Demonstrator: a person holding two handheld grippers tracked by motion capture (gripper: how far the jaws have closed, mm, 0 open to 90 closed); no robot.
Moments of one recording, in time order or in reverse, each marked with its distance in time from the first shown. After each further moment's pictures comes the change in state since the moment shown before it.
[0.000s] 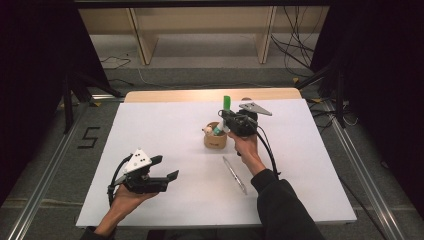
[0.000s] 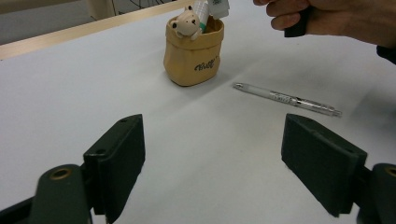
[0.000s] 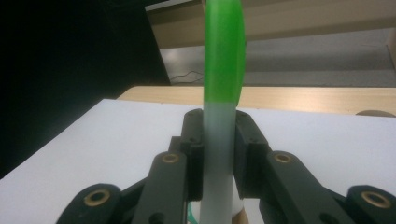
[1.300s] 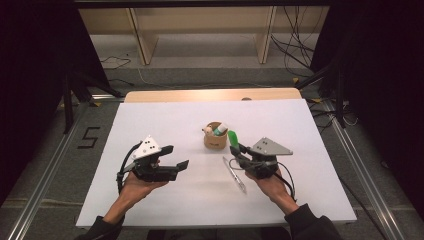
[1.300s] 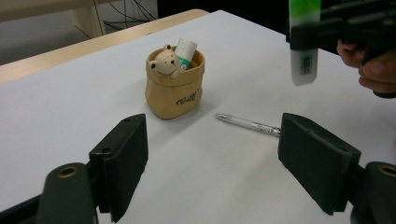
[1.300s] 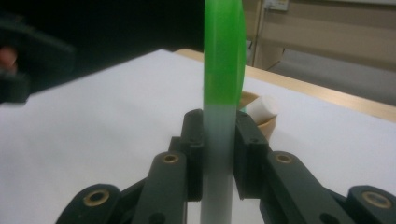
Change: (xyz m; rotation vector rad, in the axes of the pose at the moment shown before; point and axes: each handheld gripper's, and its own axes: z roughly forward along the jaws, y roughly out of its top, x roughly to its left) left arm -0.008 0.035 0.013 -0.025 -0.048 0.014; right arm 0.026 -0.040 -0.120 0.042 0.150 -0.317
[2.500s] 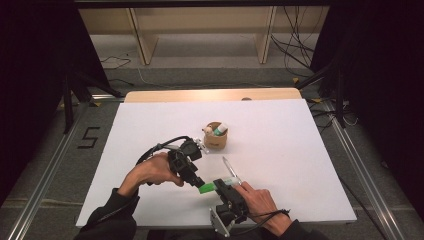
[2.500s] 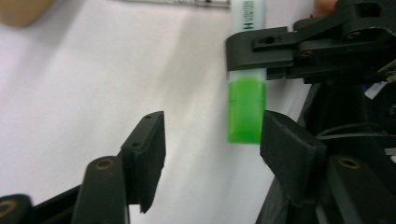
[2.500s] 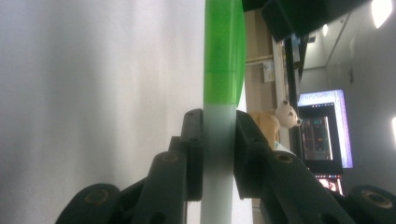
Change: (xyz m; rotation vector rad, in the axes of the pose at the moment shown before) left arm -0.033 0.055 0.072 0.779 -0.291 0.180; right arm 0.109 -0.079 0.011 0.180 -0.173 -1.283
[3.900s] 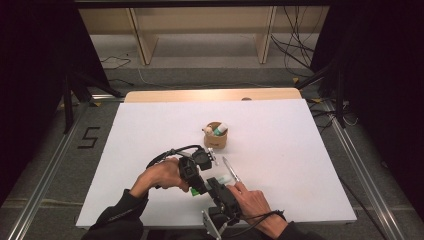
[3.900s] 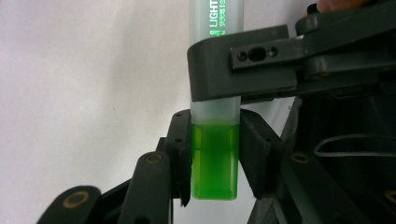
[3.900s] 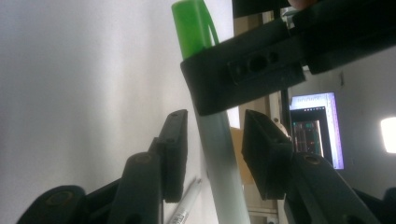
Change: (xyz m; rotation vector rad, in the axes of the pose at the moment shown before) left arm -0.016 0.012 0.031 0.154 -0.037 0.087; right arm -0.001 0.020 0.002 -0.007 -0.028 -0.007
